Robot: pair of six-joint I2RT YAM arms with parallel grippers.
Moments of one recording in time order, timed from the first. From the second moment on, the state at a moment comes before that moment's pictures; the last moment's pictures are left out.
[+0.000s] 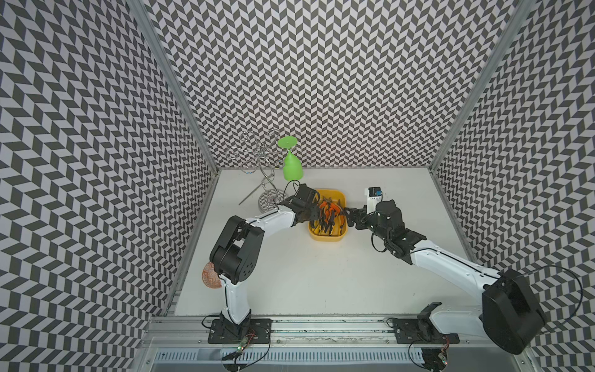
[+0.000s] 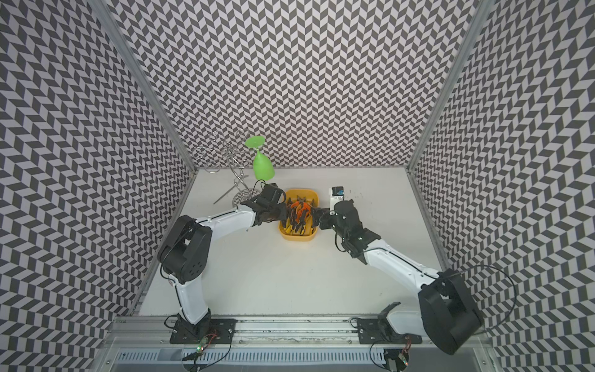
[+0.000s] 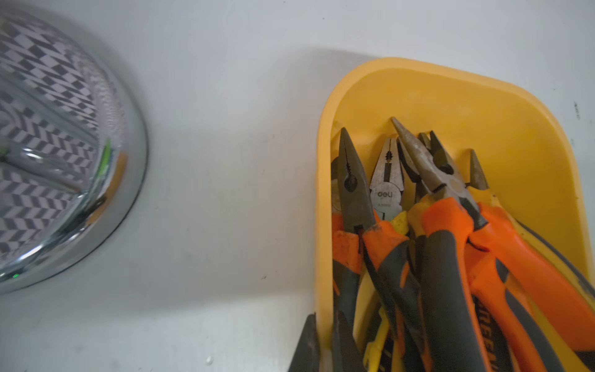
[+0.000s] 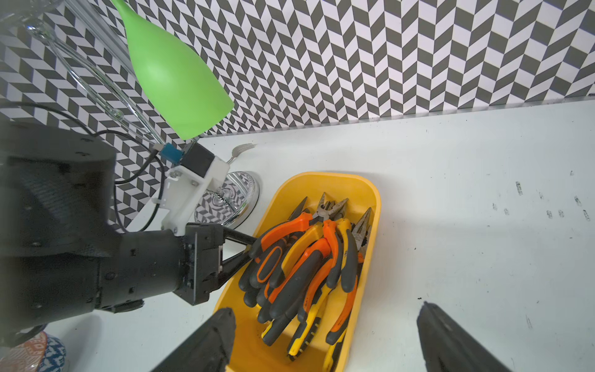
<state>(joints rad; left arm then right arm) -0.54 1.93 1.32 -0.28 -0.09 -0.52 0.55 1.31 0.77 0.14 0.08 0.37</state>
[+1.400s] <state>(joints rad) -0.55 1.20 0.64 0.19 0.32 -0.05 0.40 2.06 1.64 -0.58 -0.32 0.15</state>
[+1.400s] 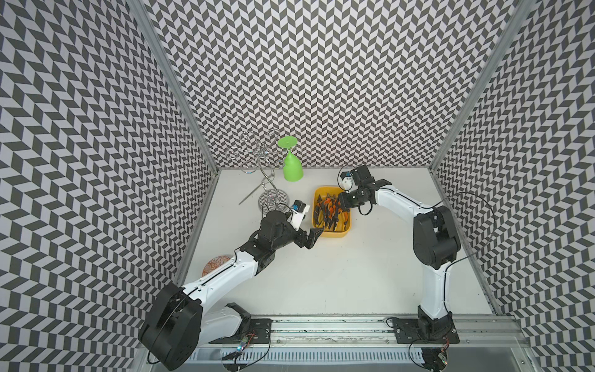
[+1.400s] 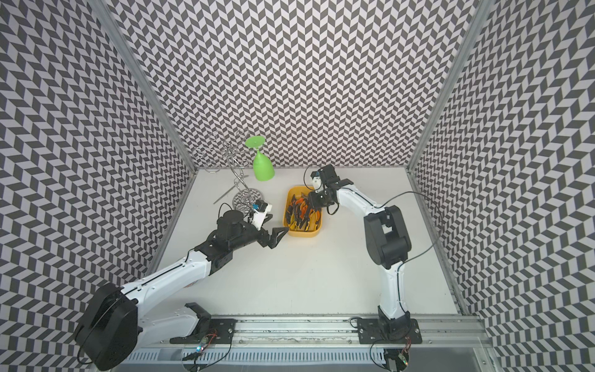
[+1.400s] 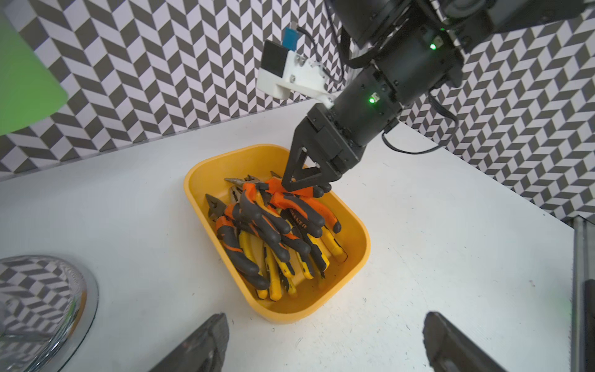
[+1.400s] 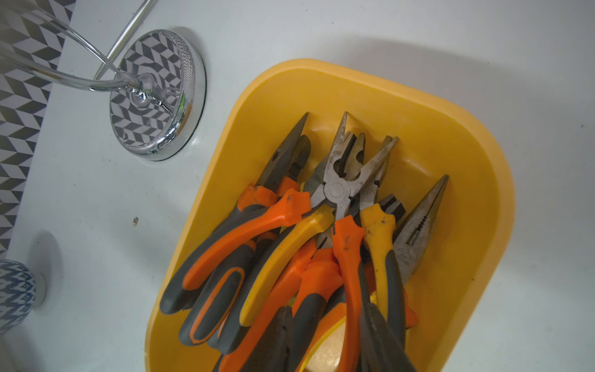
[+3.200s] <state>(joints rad) -0.56 1.22 0.64 0.23 0.27 -0.03 0.43 2.01 1.61 -0.67 -0.27 0.33</state>
